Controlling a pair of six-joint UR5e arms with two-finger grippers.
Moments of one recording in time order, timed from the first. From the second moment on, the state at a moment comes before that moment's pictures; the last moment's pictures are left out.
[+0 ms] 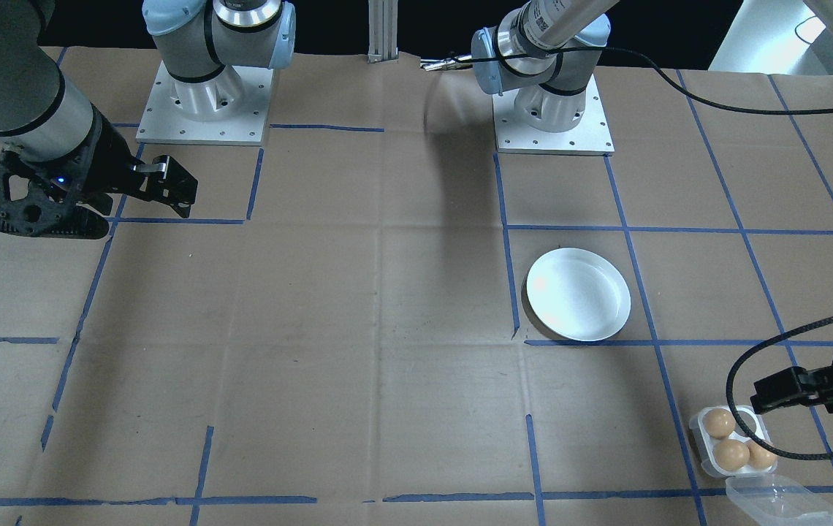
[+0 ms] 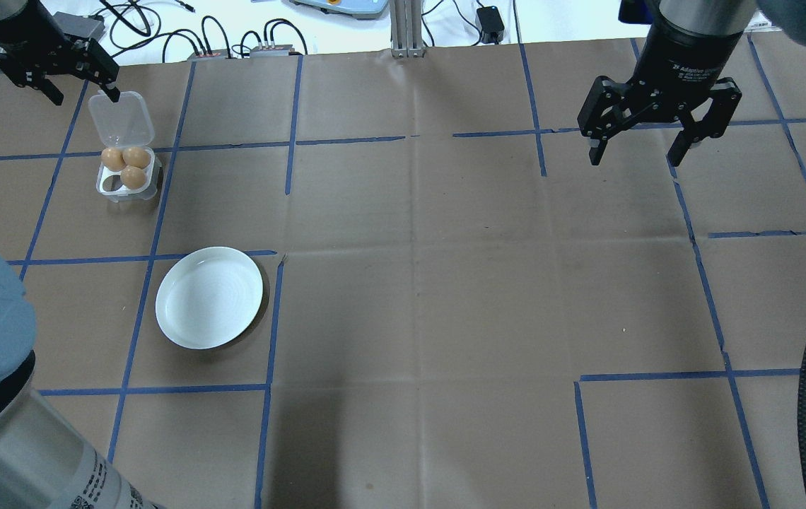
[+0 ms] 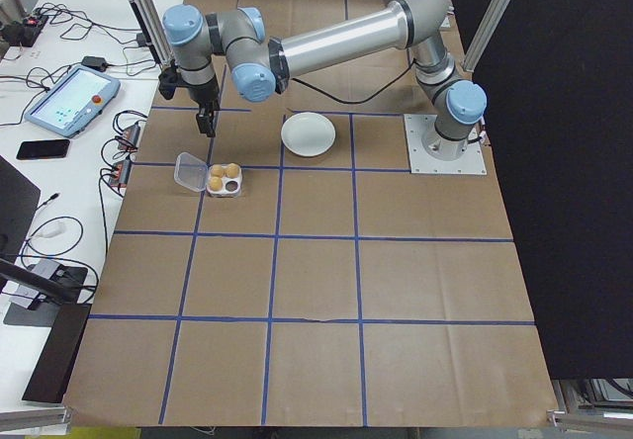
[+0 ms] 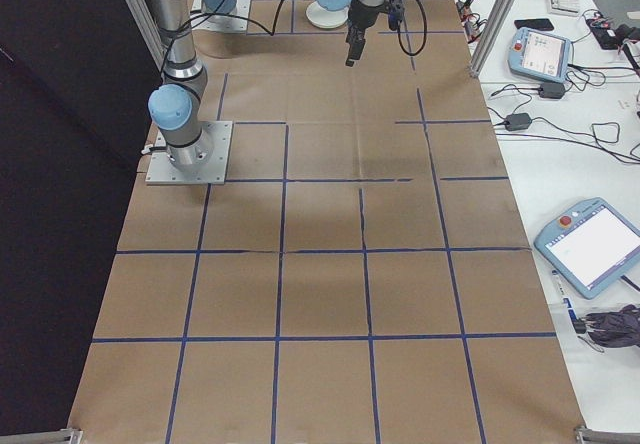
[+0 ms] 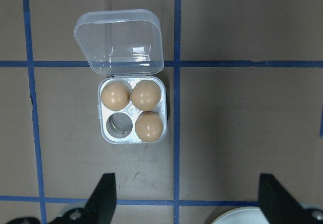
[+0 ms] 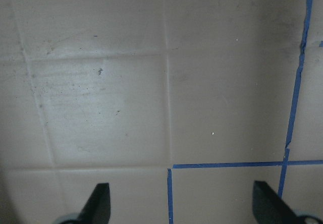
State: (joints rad) left arm -1.21 -2.14 -1.12 -1.44 1.57 0.36; right arm 1.51 -1.42 1.43 -1.38 -1.54 -0.02
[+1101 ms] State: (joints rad) left arm -1.15 -2.18 -1.46 -1.04 1.57 0.43; right arm 1.51 -1.43 1.43 -1.38 -1.54 -0.02
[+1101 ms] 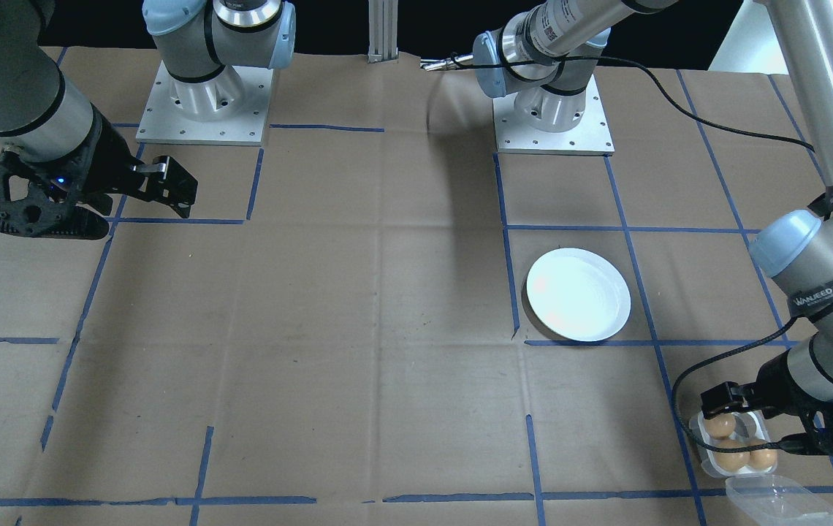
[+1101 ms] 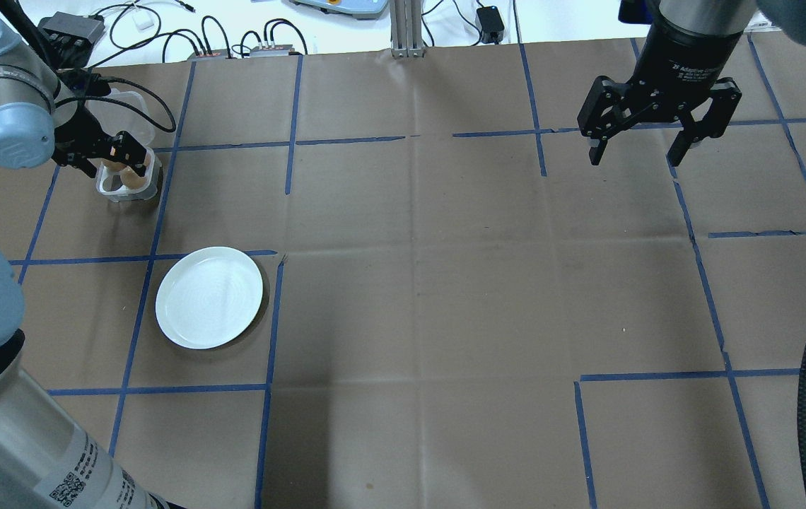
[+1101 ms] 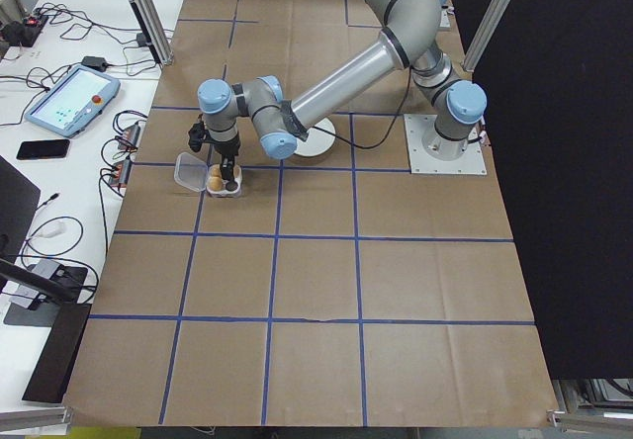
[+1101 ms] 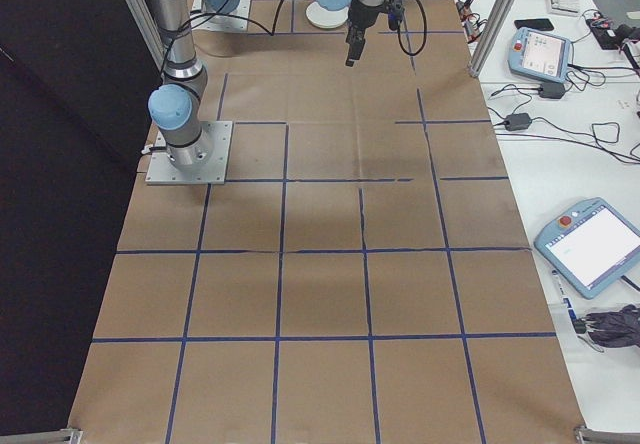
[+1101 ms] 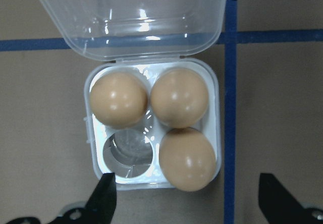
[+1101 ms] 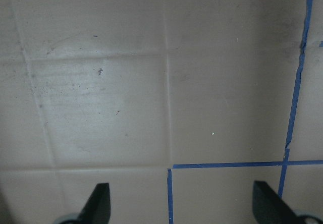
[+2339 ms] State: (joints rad) left arm -1.17 -2.22 -1.46 -1.00 1.58 0.41; right arm 1.51 -1.43 1.43 -1.38 -1.54 -0.02
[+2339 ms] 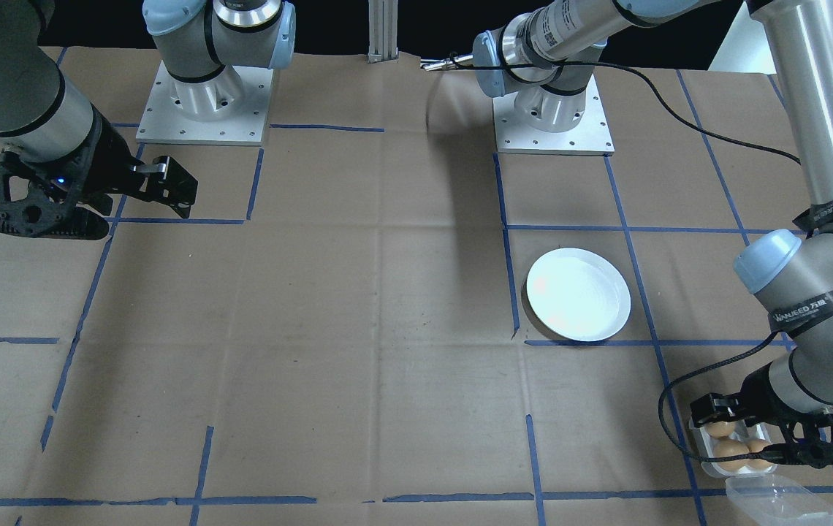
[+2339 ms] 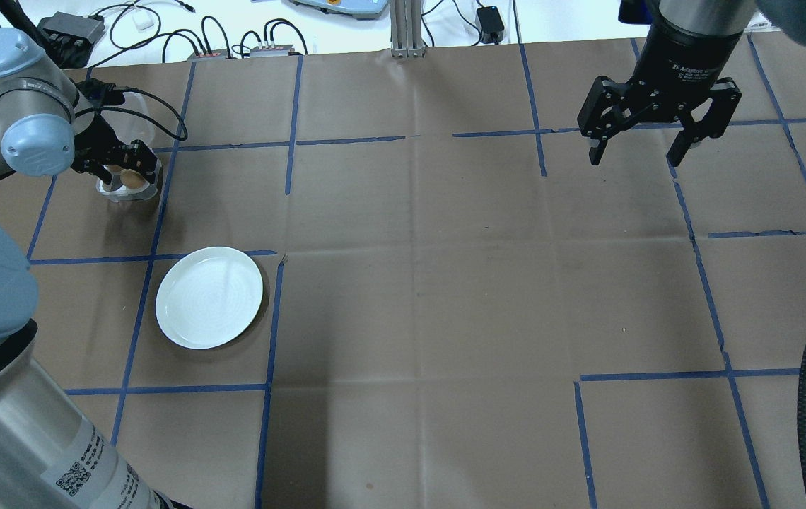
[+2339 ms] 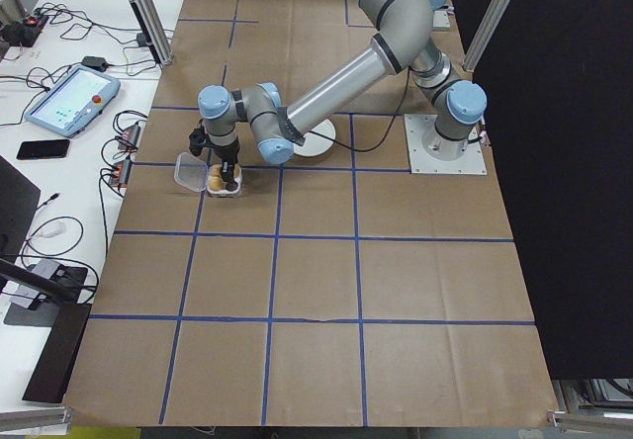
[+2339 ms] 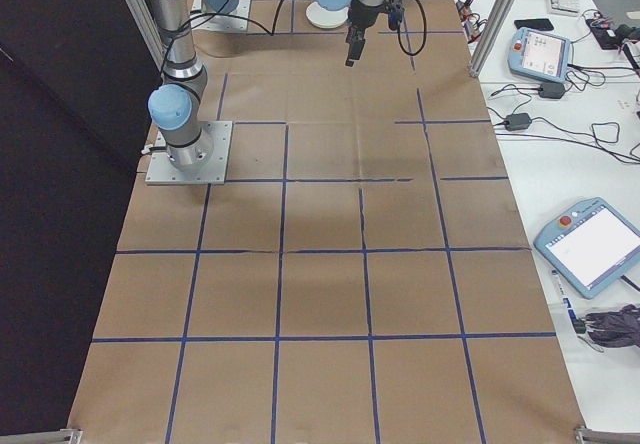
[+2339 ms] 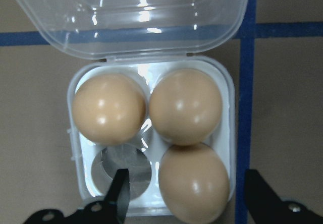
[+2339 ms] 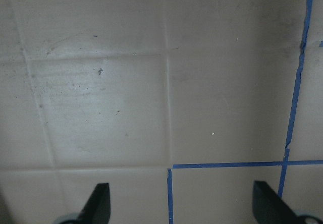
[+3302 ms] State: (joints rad) left arm -1.17 -2.20 -1.46 -1.00 1.58 0.41; right arm 1.51 -1.43 1.43 -1.38 -1.54 -0.02
